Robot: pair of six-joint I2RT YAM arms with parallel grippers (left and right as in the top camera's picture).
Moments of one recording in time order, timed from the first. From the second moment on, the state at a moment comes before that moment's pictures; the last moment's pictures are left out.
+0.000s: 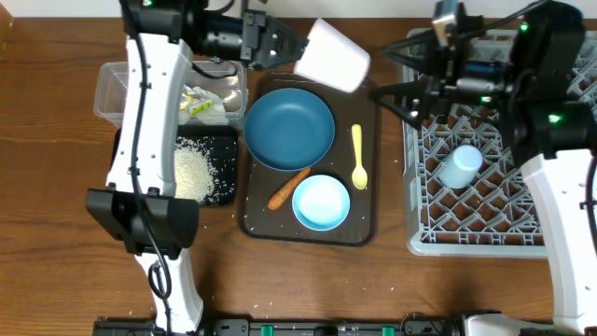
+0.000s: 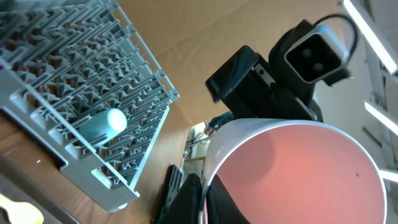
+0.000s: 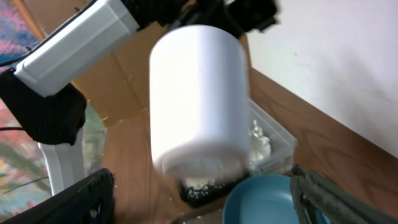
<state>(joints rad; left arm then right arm) -0.15 2.08 2.36 -1.42 1.45 0.10 0.10 1.46 1.51 -0.45 -1.22 -0.06</state>
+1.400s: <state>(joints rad) -0.22 2.08 2.36 -1.43 1.00 0.11 0.08 1.45 1.51 -0.71 -0.85 0.03</state>
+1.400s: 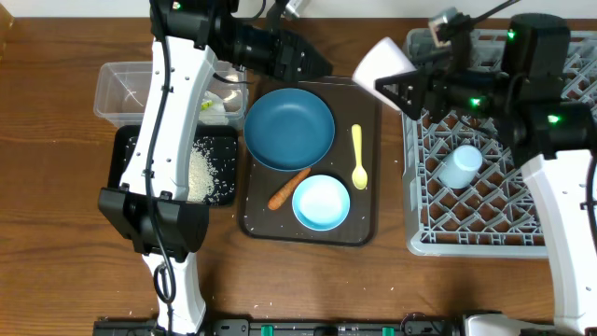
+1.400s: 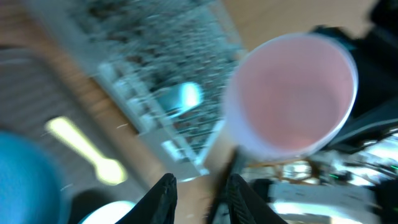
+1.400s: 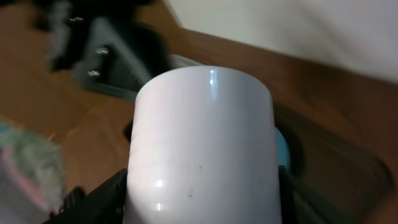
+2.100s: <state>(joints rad) -0.24 2.08 2.26 -1.46 0.60 0.11 -0.39 1.37 1.51 -1.41 -0.30 0.12</state>
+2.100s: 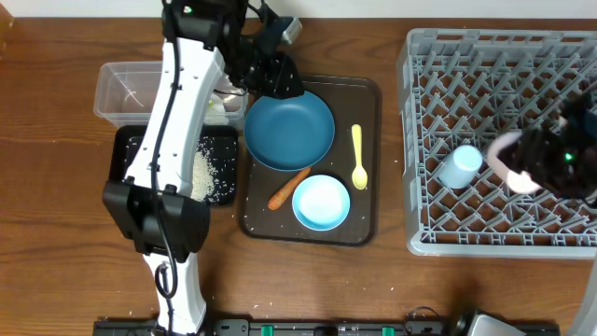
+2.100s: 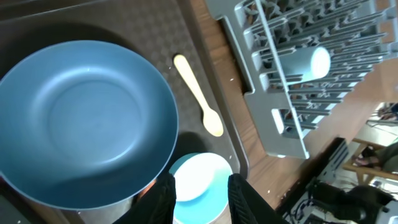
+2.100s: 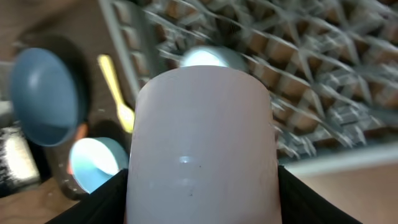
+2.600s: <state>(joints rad) -0.31 2.08 2.25 -1.45 0.55 0.11 -0.40 1.62 1.51 -1.52 -0.17 0.12</state>
